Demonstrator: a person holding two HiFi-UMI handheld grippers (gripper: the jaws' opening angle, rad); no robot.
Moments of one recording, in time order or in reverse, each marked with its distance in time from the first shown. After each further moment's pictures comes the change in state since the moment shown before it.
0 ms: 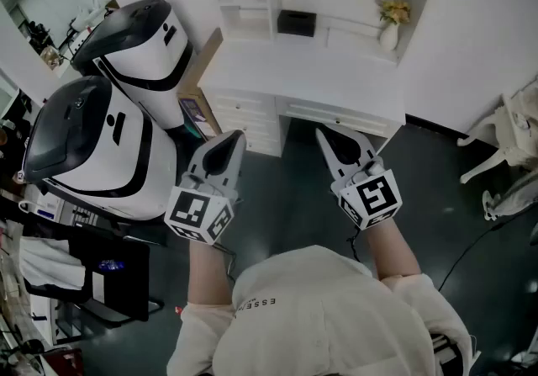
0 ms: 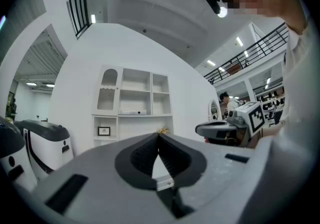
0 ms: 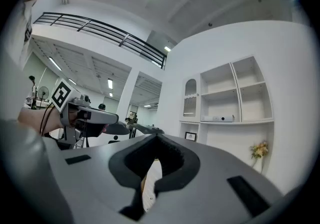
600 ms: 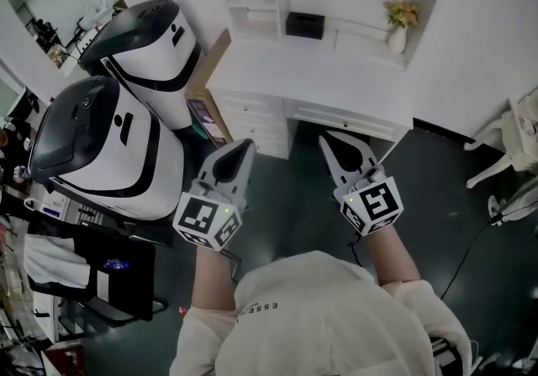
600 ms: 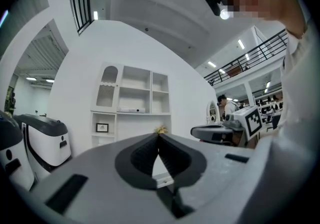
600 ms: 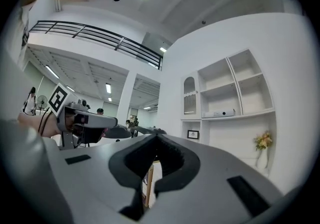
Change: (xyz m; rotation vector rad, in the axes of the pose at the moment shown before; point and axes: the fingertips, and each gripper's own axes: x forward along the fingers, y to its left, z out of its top) left arm -0.001 -0.004 -0.010 -0.036 0.015 -0.022; right arm 0.007 0.005 -0.011 0.088 -0.016 -0.003
